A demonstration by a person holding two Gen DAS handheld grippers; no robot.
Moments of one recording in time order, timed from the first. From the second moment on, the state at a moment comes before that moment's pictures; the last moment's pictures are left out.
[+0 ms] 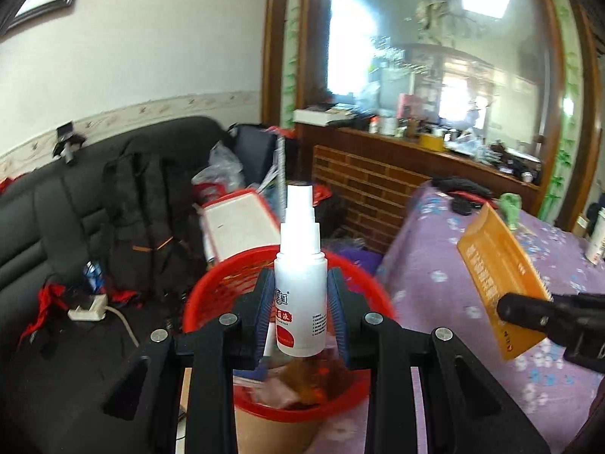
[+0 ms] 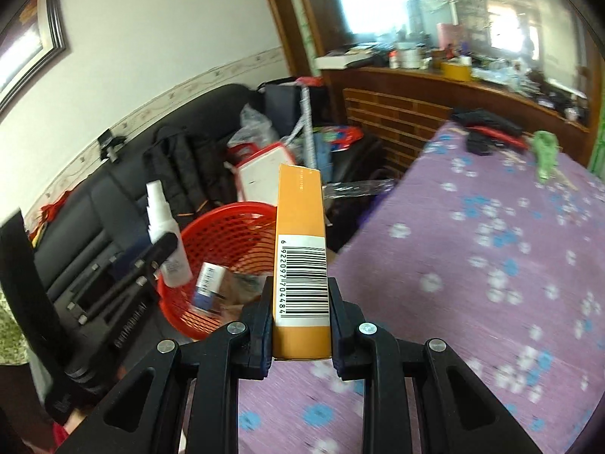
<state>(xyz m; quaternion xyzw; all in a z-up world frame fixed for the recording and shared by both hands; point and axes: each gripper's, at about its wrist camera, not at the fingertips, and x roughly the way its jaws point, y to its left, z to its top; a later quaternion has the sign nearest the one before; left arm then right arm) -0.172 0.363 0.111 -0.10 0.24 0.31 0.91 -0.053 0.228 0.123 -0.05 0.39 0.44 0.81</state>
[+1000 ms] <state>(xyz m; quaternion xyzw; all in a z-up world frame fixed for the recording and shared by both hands) -0.204 0.302 0.109 -0.07 0.21 0.32 0.92 -0.089 0.105 0.124 -0.03 0.34 0.35 0.87</state>
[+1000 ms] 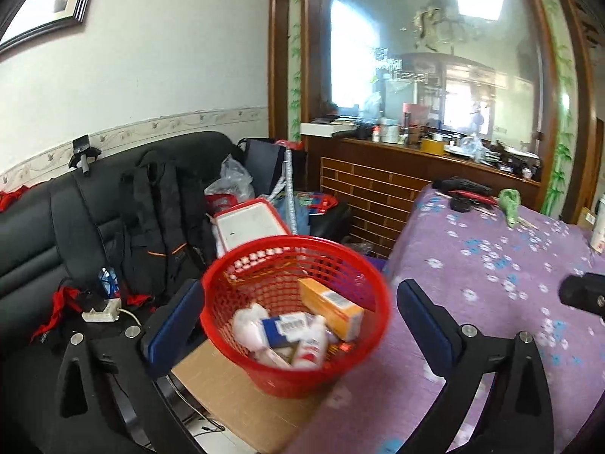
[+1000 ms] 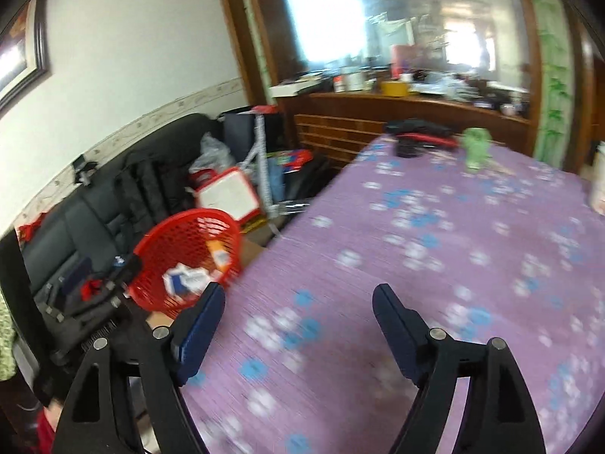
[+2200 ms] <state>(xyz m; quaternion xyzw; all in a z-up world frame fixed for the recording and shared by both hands) -0.249 0.179 0.105 0.02 0.25 0.33 0.91 -0.189 -0.034 0.119 0.00 0.27 0.25 0.93</state>
